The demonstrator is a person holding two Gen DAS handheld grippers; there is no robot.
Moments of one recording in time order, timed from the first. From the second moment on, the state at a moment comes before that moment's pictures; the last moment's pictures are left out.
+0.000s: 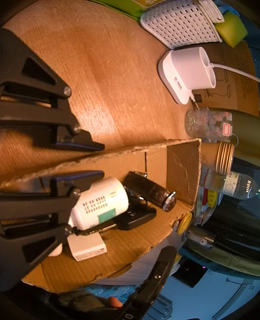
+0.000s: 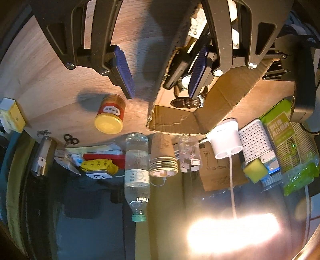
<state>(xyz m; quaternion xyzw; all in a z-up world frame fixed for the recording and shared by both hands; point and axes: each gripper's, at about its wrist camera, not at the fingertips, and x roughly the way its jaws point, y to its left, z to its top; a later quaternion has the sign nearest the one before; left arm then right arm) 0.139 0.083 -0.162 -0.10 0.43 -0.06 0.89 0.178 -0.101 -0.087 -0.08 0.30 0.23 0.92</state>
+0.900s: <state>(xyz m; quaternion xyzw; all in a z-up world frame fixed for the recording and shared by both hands) 0.139 0.084 -0.163 -0.10 0.43 -0.06 0.89 0.235 -0.149 -0.099 -0.07 0.30 0.16 0.94</state>
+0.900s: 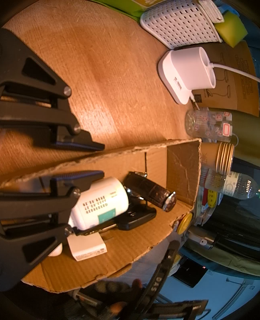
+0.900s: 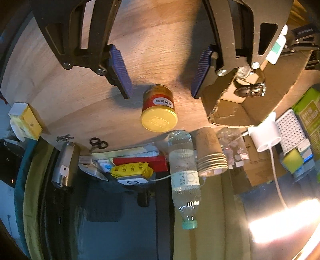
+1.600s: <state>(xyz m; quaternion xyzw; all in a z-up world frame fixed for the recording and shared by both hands) 0.140 0.084 -0.163 -0.10 0.43 -0.06 0.89 0.285 -0.136 -0.117 -0.07 0.32 0.16 0.93</state>
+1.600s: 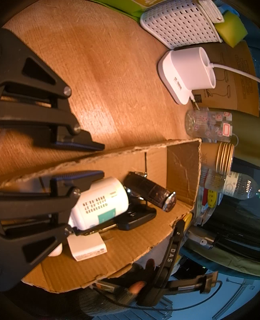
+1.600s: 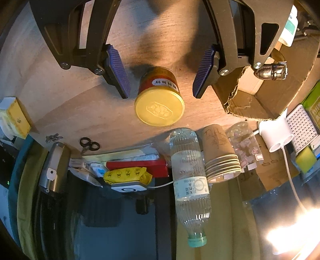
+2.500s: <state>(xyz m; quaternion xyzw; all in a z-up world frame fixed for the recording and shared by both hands) 0.140 0.084 -0.163 -0.10 0.43 -0.06 0.89 0.300 -0.125 -0.124 -0.09 0.32 0.16 0.93</state>
